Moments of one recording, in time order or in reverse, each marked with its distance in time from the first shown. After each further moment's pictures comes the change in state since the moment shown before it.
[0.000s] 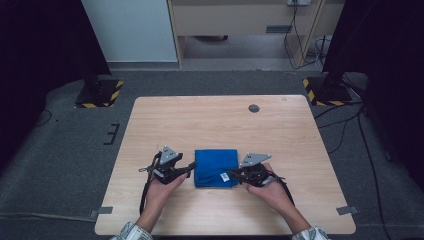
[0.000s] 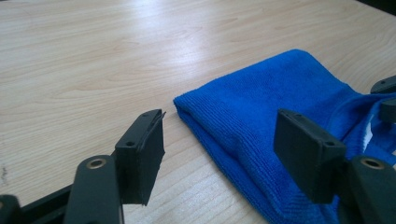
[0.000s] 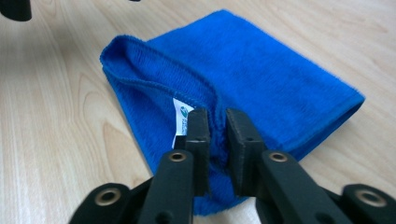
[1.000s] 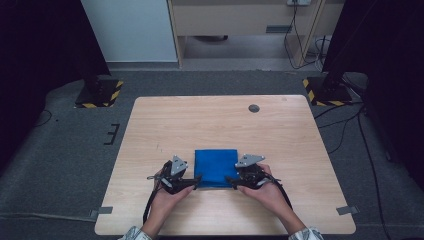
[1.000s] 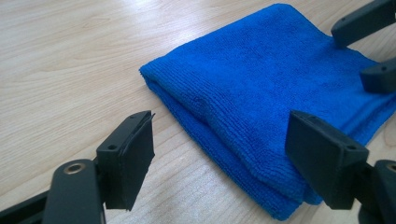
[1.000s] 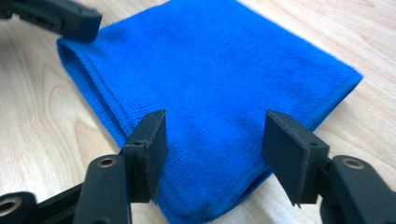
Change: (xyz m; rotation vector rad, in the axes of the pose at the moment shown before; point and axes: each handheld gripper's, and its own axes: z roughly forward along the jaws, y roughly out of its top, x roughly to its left) left arm -0.026 -0.019 0.006 0.066 0.010 0.098; right arm 0.006 -0.001 0.014 0.056 -0.097 0.032
